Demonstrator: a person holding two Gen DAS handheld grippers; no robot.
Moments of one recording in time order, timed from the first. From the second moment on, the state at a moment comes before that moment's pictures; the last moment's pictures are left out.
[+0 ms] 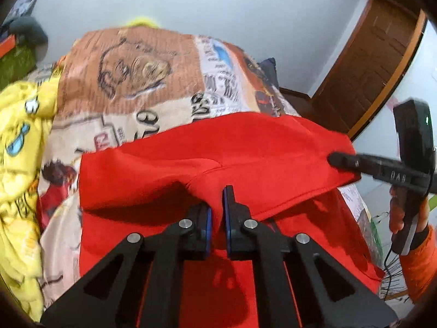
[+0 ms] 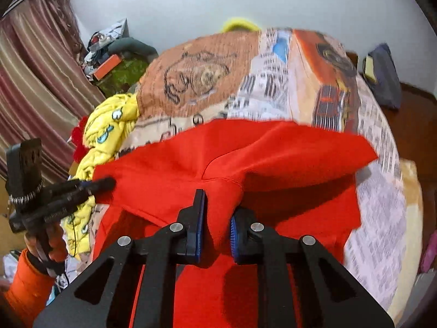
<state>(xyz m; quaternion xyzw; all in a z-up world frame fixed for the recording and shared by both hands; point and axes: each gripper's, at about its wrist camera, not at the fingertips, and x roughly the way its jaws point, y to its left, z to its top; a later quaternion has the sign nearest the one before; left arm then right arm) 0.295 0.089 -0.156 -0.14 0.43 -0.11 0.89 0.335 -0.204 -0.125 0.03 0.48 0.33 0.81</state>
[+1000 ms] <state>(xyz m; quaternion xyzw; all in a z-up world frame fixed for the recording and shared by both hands) 0.289 0.137 -0.188 -0.11 0.46 0.00 0.88 0.333 -0.203 -0.129 -0.04 0.45 0.26 0.85</state>
